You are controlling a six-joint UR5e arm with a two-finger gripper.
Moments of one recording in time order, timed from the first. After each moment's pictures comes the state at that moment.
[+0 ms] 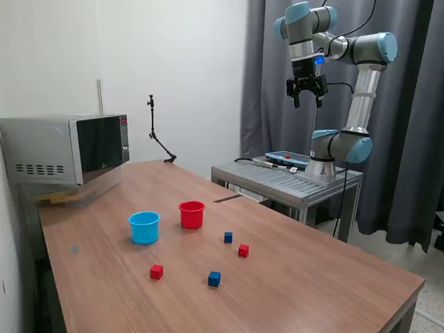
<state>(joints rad) -0.10 -1.74 1.62 -1.17 -1.51 -3.19</state>
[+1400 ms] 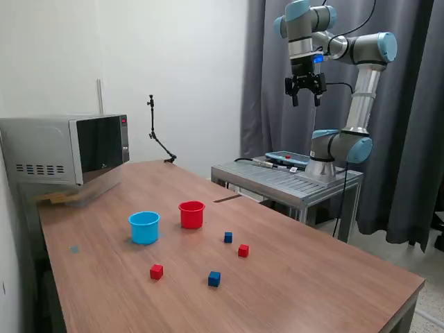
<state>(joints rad) -0.10 -1.74 1.61 -1.21 -1.51 -3.18</state>
